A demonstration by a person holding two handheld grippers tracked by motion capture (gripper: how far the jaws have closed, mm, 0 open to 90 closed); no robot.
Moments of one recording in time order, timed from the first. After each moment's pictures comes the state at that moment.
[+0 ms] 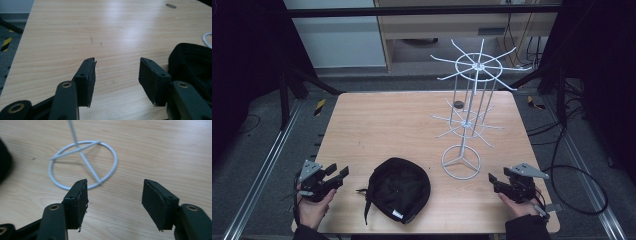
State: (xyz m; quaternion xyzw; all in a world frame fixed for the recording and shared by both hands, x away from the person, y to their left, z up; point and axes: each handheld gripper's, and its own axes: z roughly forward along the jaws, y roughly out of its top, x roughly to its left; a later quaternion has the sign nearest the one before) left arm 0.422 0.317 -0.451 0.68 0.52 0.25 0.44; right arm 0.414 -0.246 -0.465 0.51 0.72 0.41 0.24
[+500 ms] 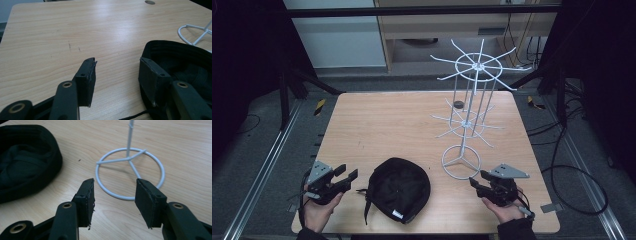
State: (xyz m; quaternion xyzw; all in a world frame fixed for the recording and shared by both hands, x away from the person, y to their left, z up) left arm 0.412 0.293 -0.436 0.72 0.48 0.25 0.44; right arm 0.405 -0.195 -0.446 0.45 0.76 0.42 0.20
